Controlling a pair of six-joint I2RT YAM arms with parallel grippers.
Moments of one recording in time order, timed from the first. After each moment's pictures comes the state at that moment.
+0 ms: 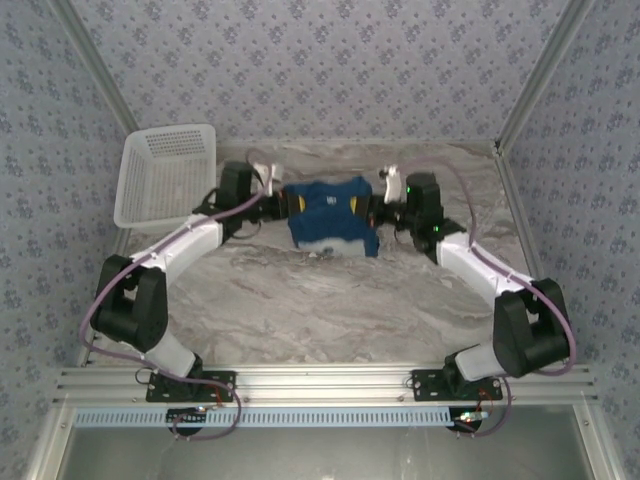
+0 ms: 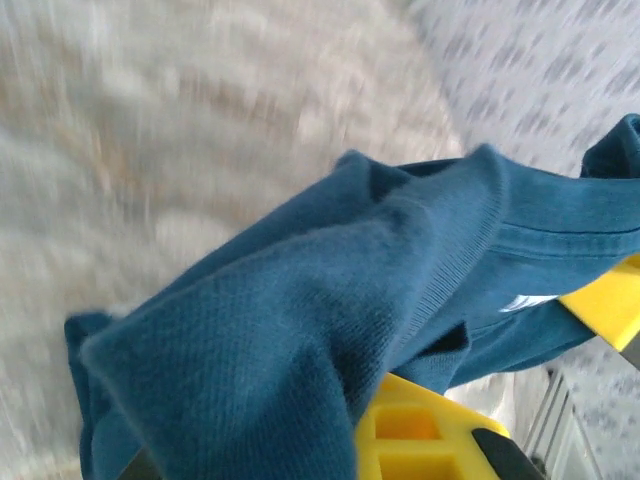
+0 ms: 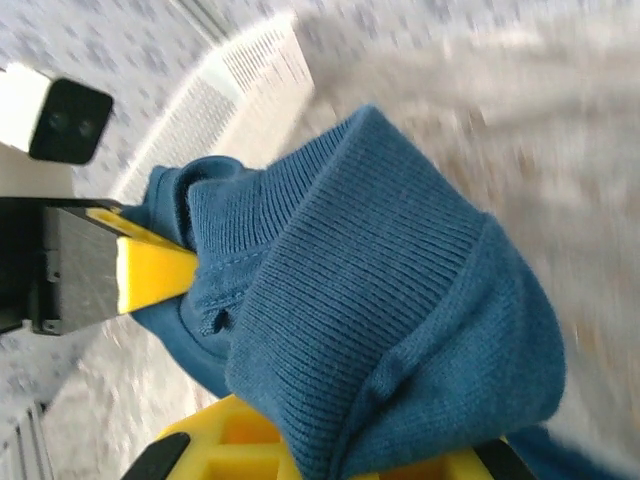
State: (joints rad) left arm -0.43 1.57 1.04 -0.08 0.60 -0.55; right arm 0.37 1.39 0.83 0.11 -0.52 0.42
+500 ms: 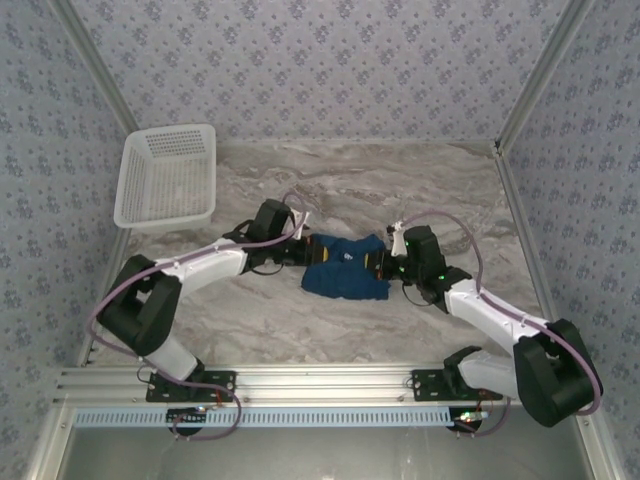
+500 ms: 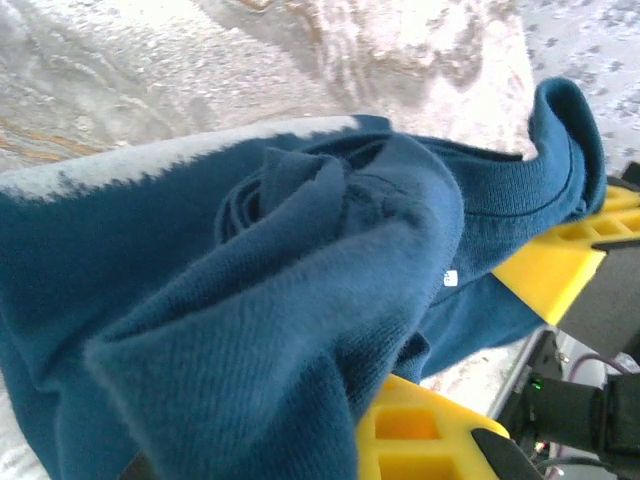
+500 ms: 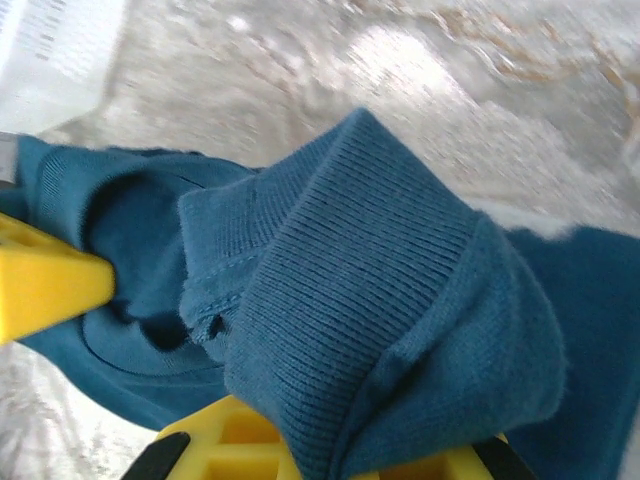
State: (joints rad) left arm -0.63 1.62 0.94 -0.11 0.55 -0.58; right arm 0.45 1.18 0.53 -0.03 -0.30 0.52
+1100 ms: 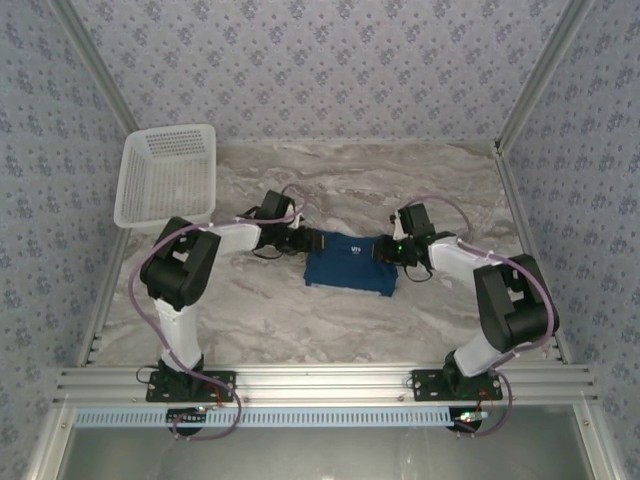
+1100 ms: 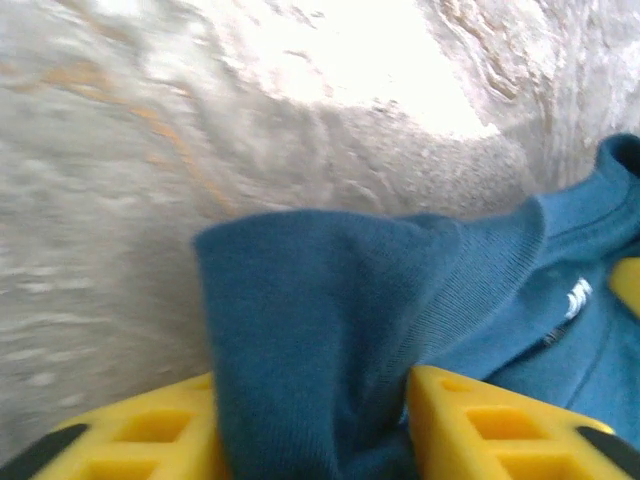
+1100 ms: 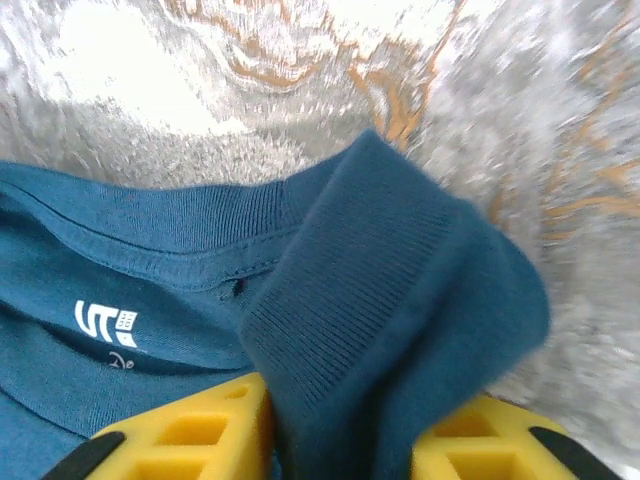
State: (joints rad) left arm -0.49 1.94 1.12 -0.13 0.54 -0.55; right arm 0.30 1.54 0.81 -0.26 -0.24 0.41
